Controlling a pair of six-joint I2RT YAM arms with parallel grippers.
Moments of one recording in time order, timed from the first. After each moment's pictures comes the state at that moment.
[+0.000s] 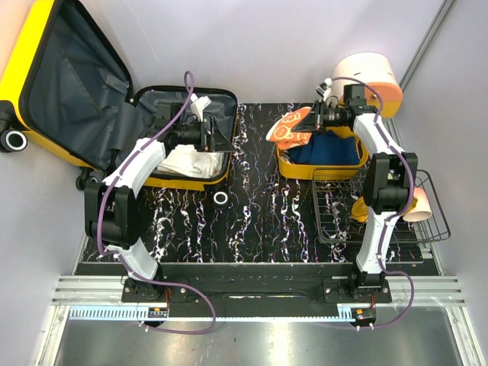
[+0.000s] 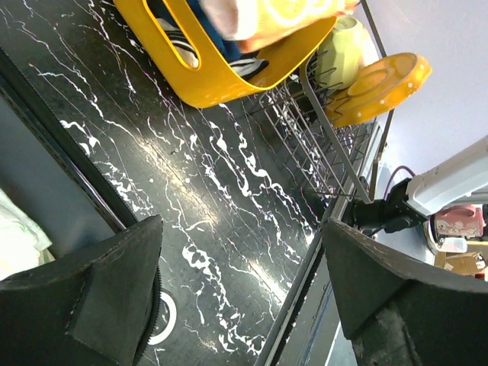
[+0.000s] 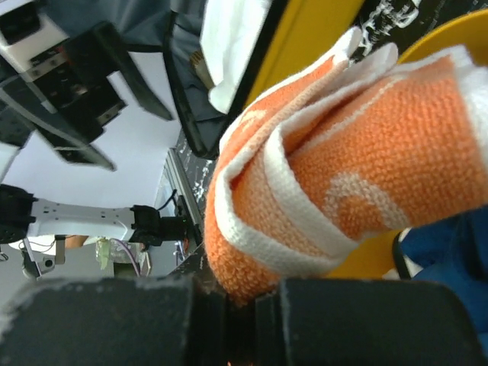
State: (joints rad) left arm -0.18 1.71 1.40 -0.33 0.95 -0.29; right arm 0.01 2.05 1.78 -0.47 -1.17 0.35
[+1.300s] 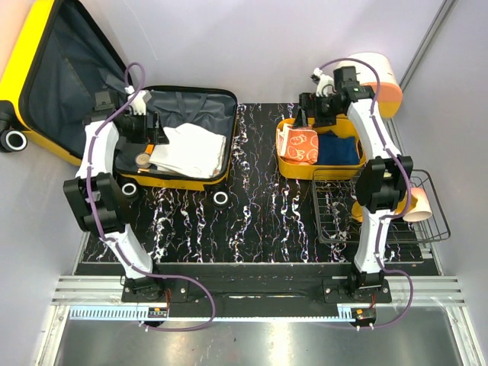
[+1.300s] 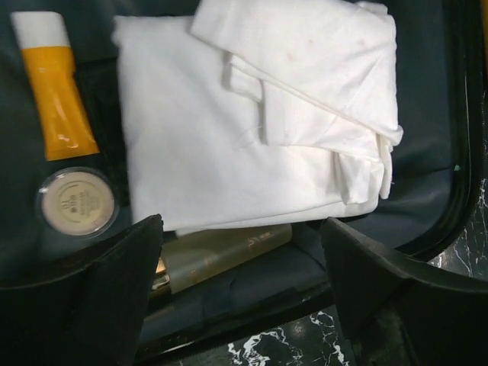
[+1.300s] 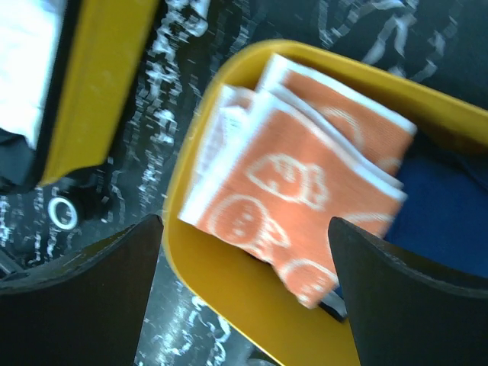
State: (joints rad) left arm 0.23 1.82 1.71 -0.84 0.58 0.25; right arm 0.09 2.15 2.14 -0.95 -0.51 -0.04
